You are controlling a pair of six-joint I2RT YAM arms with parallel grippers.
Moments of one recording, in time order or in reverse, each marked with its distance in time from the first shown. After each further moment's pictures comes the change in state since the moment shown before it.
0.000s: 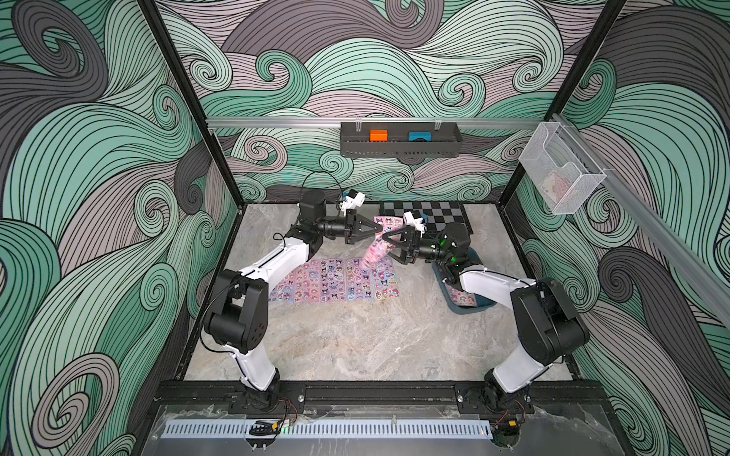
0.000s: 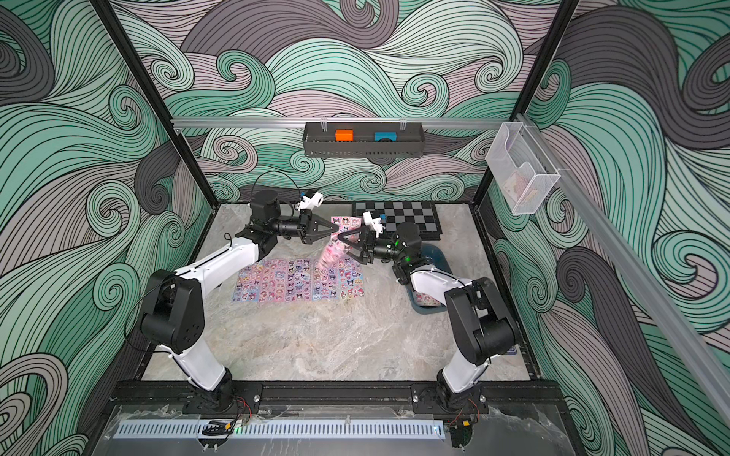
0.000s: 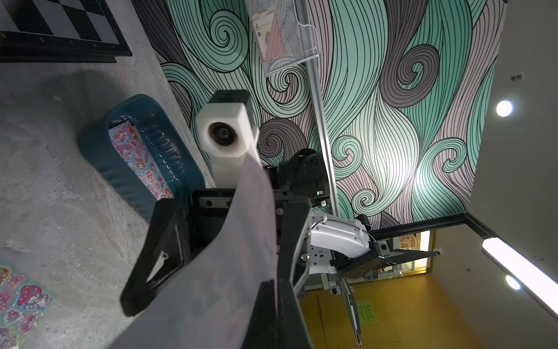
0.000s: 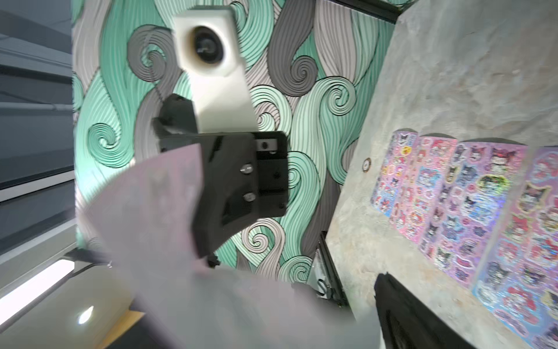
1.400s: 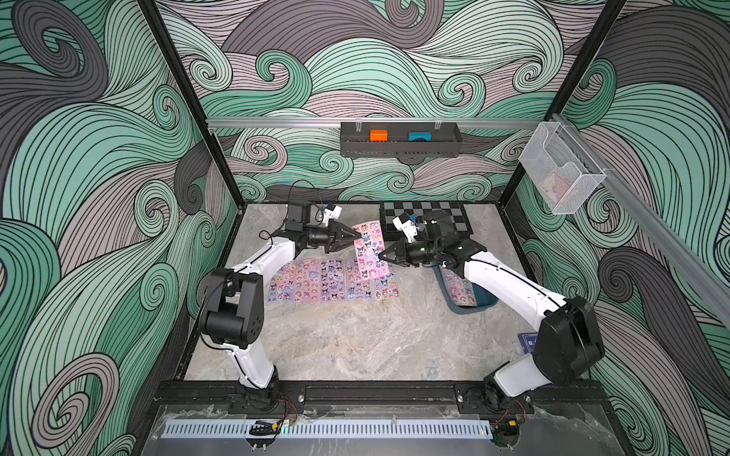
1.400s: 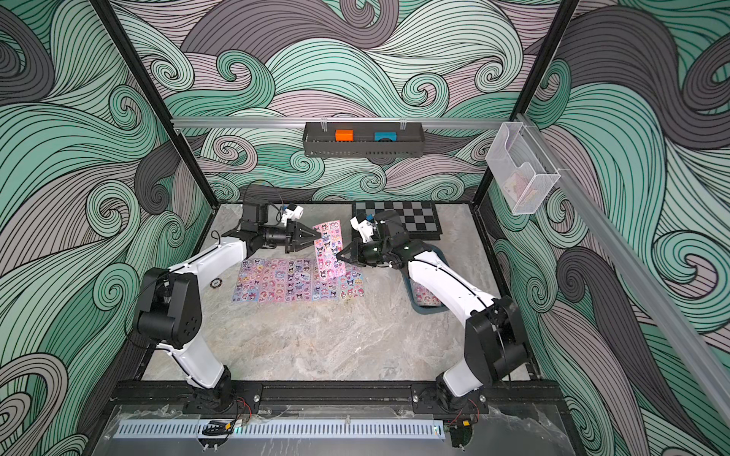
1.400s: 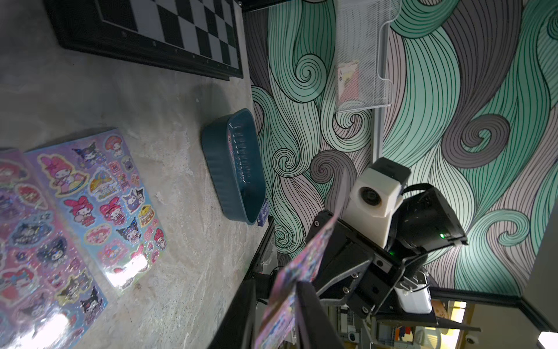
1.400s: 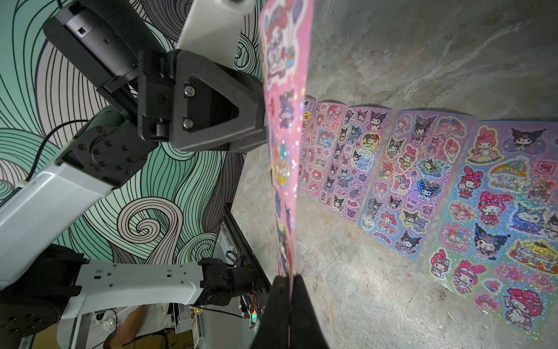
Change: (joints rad) left arm 0.146 0.013 -0.032 -0.455 -0.117 0.319; right arm 0.131 -0.114 0.322 -1.215 0.316 -0.753
